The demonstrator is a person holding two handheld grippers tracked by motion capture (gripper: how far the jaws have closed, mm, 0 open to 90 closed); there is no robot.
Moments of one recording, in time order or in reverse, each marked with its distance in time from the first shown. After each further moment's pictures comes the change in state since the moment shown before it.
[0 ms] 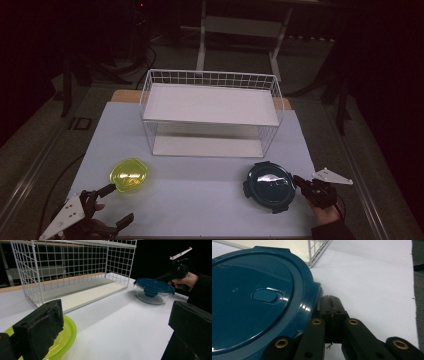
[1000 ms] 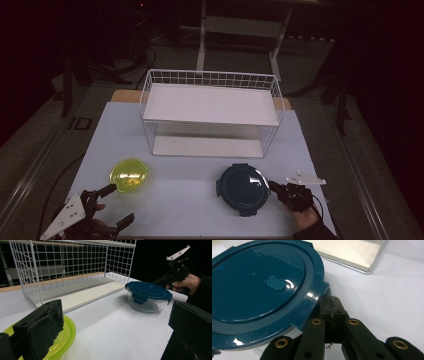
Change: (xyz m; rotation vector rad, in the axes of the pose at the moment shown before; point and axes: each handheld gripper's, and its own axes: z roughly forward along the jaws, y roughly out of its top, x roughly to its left) left arm -0.001 0.000 0.001 0.006 -0.004 0.004; right arm 0.062 0.011 0.017 0.031 0.165 -0.085
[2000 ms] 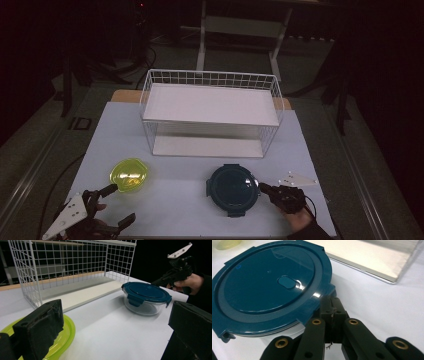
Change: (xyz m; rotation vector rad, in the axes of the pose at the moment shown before) left arm -0.001 -0.001 0.002 0.008 -0.001 -0.002; right arm 0.019 0.007 0.004 -0.015 0.084 -0.034
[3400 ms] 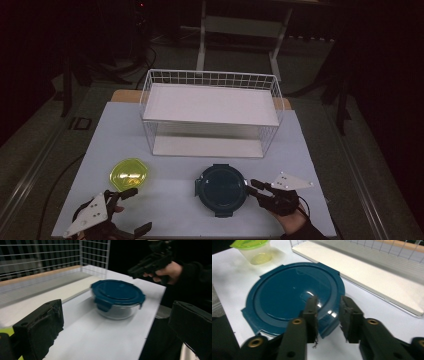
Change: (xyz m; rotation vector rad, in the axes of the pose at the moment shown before) left arm -0.028 0.015 0.031 0.078 -0.168 0.046; right arm 0.033 0.022 -0.006 -0.097 0.090 -0.092
